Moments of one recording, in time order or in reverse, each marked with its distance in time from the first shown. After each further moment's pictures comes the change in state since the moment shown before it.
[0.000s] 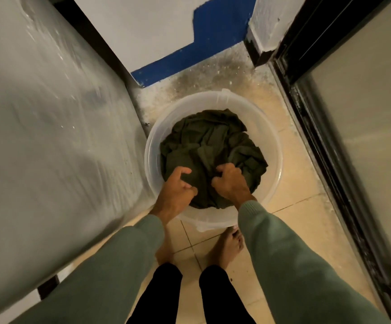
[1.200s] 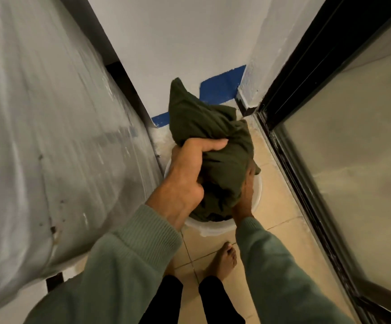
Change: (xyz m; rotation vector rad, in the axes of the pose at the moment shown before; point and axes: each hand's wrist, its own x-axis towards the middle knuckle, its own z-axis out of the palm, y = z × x) left_hand -0.172 0.181 -0.078 -0.944 -0.062 0.099; right_hand -0.146 -0.069 -0.061 0.432 0.461 -0.428
